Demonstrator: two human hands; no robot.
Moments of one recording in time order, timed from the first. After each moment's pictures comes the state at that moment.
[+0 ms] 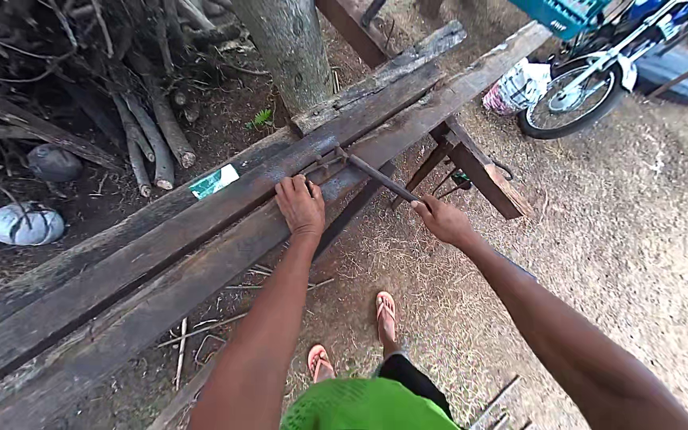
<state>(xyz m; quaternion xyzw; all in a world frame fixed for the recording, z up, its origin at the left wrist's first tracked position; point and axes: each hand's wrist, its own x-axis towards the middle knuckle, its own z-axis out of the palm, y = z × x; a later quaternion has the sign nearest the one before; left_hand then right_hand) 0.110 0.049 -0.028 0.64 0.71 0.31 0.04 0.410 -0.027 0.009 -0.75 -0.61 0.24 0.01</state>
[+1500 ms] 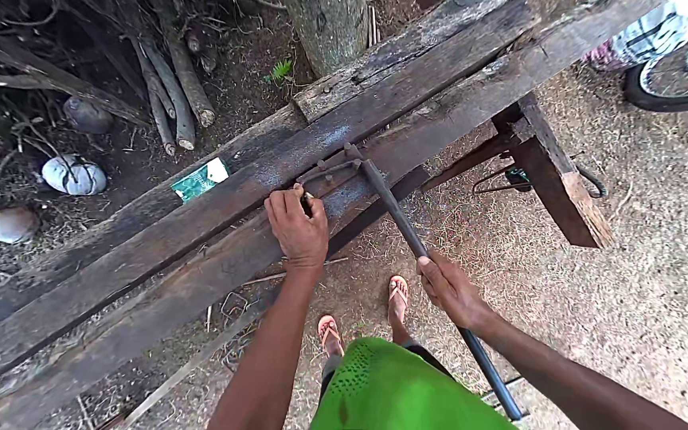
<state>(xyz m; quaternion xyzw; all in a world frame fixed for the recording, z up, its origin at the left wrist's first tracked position) 0.120 0.050 -0.047 0.61 0.72 0.33 -0.04 0.385 -0.060 -0.024 -0.61 -0.50 0.59 0.18</state>
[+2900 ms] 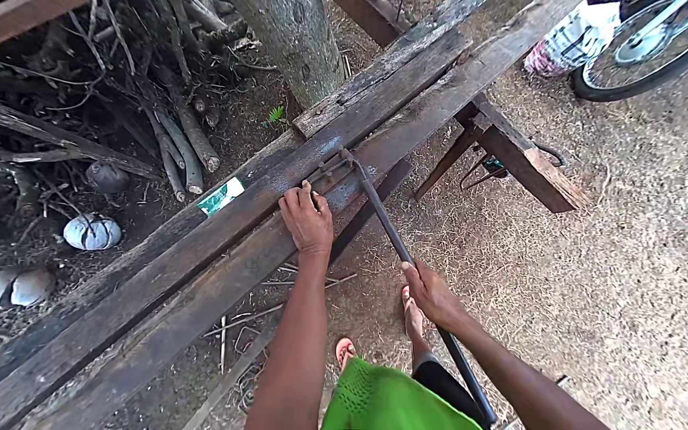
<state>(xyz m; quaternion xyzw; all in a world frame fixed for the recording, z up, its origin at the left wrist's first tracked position) 0.113 0.047 -0.049 0.65 0.68 0.32 -0.04 0.330 -0.122 -0.036 -0.69 -0.52 0.47 0.17</state>
